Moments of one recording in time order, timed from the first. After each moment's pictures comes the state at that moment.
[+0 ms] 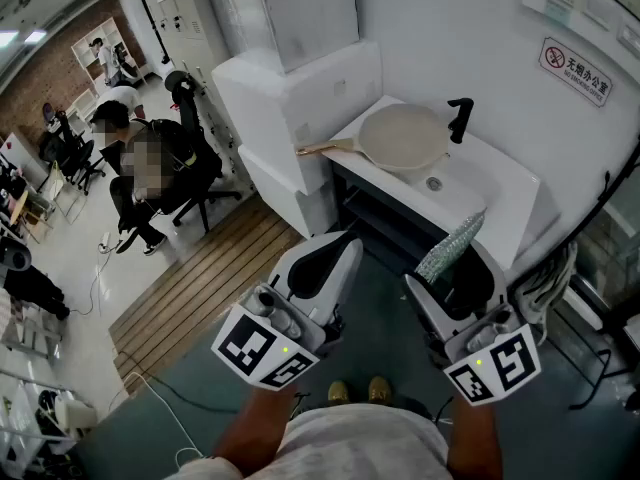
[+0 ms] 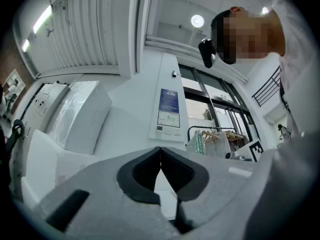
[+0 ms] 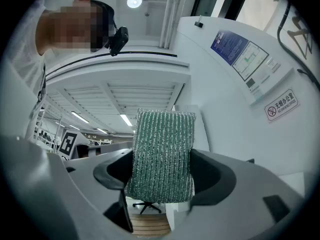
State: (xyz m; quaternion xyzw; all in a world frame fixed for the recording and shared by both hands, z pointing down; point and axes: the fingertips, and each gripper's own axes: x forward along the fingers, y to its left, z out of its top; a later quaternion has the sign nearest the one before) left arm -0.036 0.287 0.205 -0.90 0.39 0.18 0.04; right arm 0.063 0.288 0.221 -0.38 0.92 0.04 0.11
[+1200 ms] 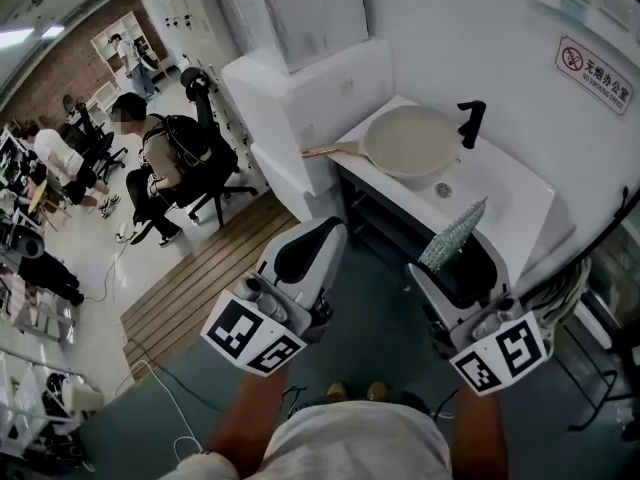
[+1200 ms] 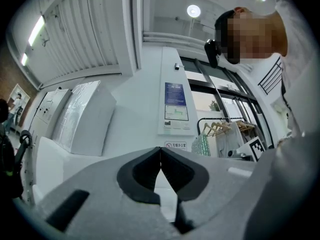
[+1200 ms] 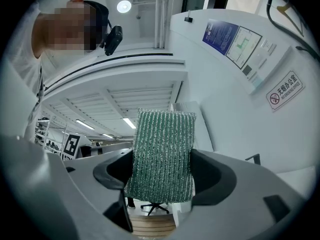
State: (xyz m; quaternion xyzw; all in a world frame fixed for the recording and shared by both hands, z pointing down) left arm -0.022 0.235 0.207 -0.88 0.44 0.15 0.05; right arm 0.099 0.229 0.227 -0.34 0.93 0.01 0.13
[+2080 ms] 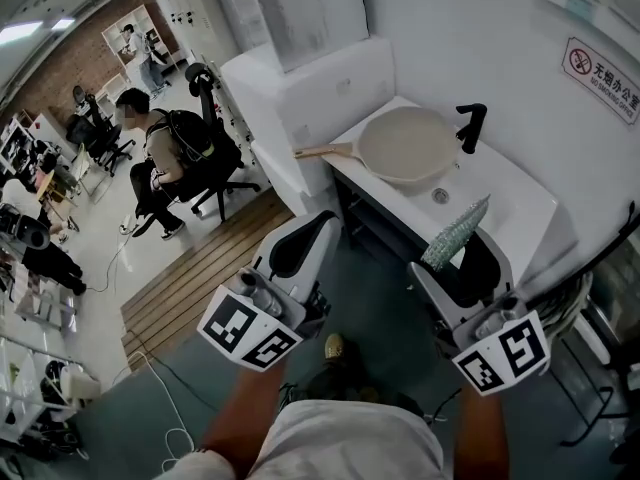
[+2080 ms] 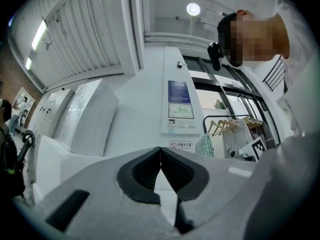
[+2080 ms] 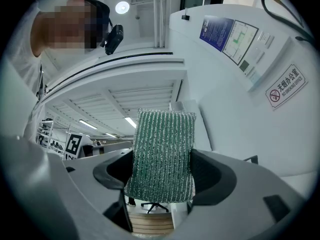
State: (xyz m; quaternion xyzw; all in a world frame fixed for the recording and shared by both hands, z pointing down) left arm 0.008 0.197 0.215 -0.87 0.47 0.16 0.05; right arm 0.139 0.189 0.237 -0.32 0.94 0.01 0.12
